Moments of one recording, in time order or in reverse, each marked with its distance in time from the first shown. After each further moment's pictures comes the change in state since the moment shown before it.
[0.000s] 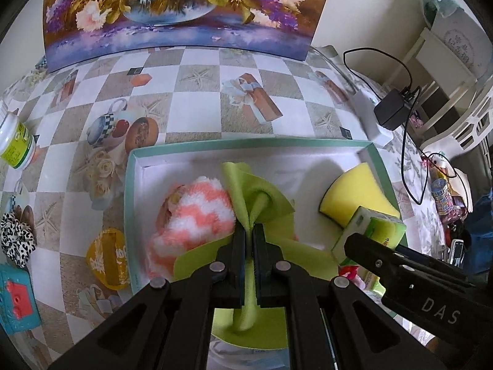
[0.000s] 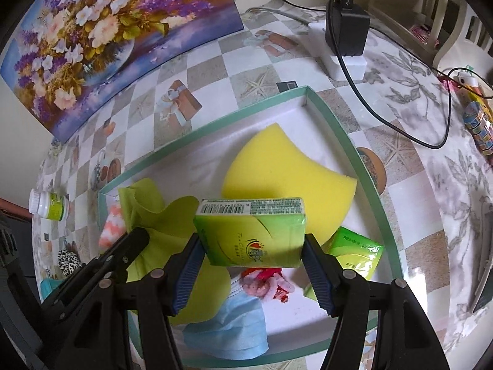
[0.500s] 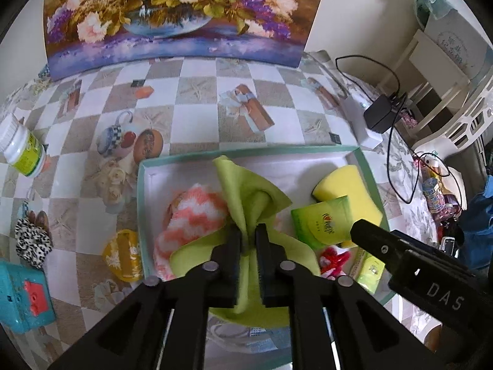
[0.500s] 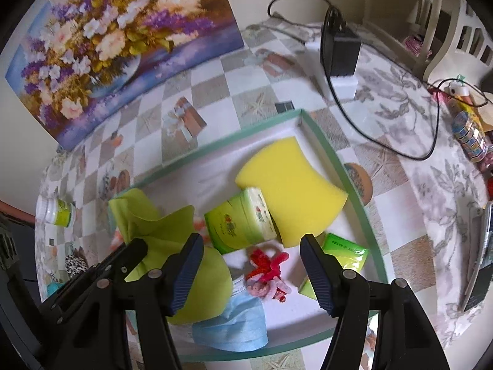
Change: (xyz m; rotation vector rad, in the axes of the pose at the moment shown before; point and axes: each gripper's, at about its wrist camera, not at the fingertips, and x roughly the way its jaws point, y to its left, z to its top) left arm -0.032 -0.006 0.008 0.021 -0.001 0.003; right arm -0.033 0.001 0.003 0.001 -0.058 -0.001
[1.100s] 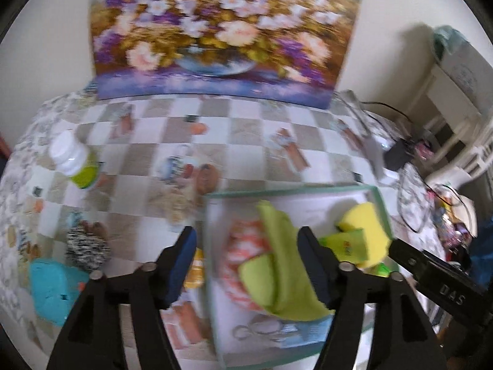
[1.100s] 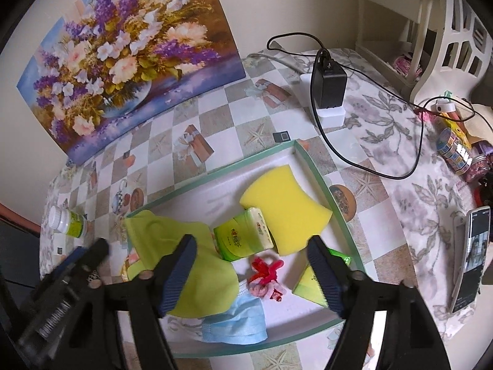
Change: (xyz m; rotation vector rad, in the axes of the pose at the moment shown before) left arm -0.057 0.034 0.011 -0.071 -0.117 0.143; right arm -0.039 0.003 0.004 -0.005 -0.079 -0.012
